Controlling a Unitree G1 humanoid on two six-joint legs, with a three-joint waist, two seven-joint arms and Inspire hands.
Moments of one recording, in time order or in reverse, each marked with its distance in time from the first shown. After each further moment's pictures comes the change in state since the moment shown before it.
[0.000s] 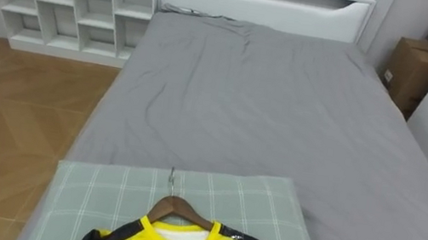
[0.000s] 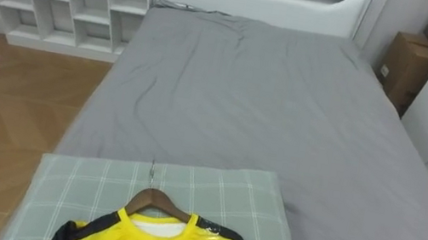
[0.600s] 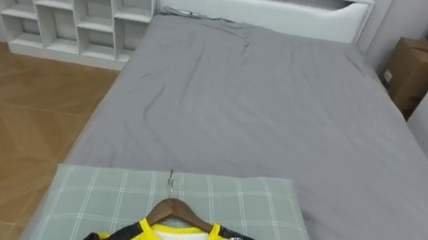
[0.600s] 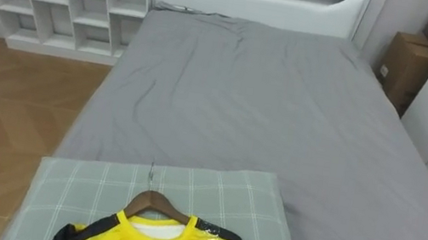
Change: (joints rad) left arm -0.019 0.012 -0.057 -0.164 0.248 -0.064 0.383; right arm 0.022 0.000 -0.001 -0.037 -0.016 -0.014 -0.076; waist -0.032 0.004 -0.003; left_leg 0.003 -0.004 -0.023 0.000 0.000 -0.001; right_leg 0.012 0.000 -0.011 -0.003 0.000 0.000
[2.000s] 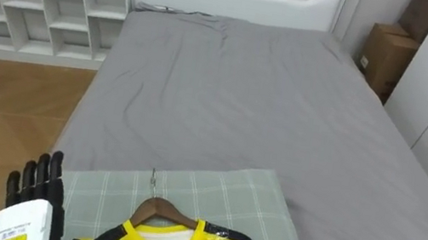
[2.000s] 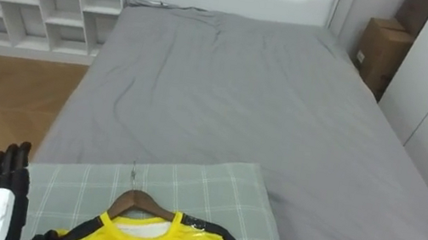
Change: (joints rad) left arm -0.079 0.003 -0.147 -0.243 0.655 0.089 0.124; right arm 0.001 -0.007 0.003 -0.012 0.017 -0.004 -0.005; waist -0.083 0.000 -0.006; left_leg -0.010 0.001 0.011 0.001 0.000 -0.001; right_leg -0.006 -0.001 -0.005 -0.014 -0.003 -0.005
